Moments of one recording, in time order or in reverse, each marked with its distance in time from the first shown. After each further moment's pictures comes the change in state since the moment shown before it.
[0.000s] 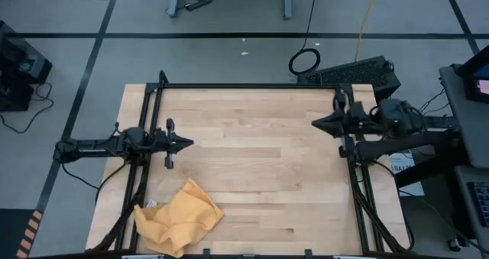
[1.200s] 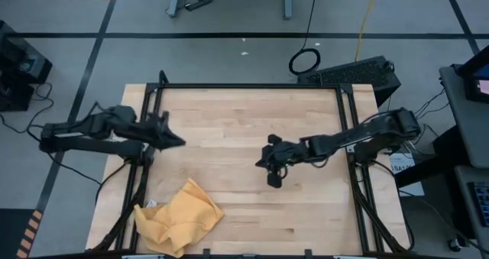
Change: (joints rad) left arm -0.033 0.446 0.701 -0.504 0.242 -0.264; right arm 0.081 0.904 0.010 0.240 -0.008 0.105
